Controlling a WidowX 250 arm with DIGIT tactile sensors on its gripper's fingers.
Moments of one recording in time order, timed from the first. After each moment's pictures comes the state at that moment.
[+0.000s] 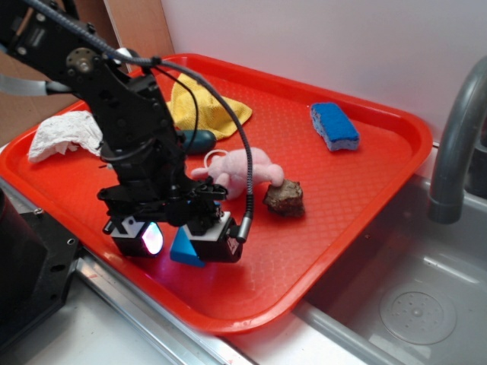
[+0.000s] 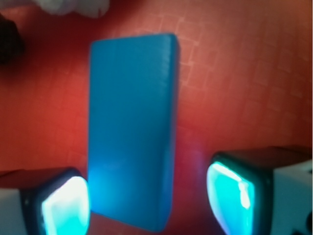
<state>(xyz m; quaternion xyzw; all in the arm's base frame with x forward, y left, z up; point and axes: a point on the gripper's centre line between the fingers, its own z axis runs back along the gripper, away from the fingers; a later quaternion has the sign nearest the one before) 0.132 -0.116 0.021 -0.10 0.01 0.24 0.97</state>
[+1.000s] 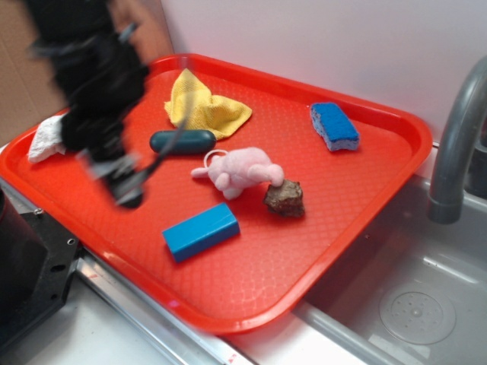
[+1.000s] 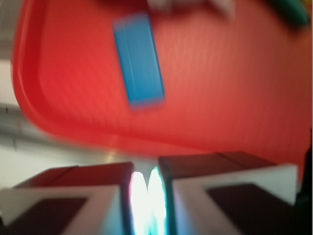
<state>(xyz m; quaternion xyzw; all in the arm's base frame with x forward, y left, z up) 0.134 -0.096 0.105 -0.04 0.03 -0.10 0.99</state>
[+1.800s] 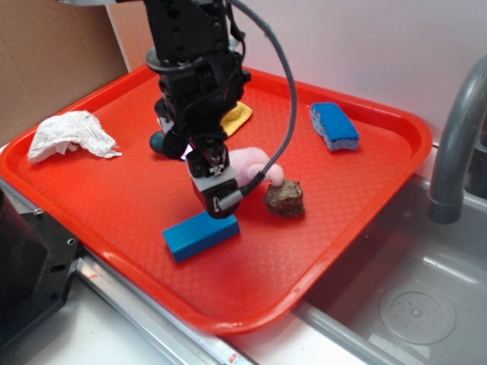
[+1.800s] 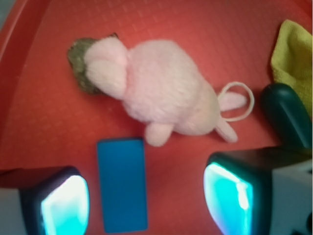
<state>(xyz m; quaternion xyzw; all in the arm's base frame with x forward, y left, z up) 0.179 -0.105 0.071 0.02 -0.01 -0.17 0.99</state>
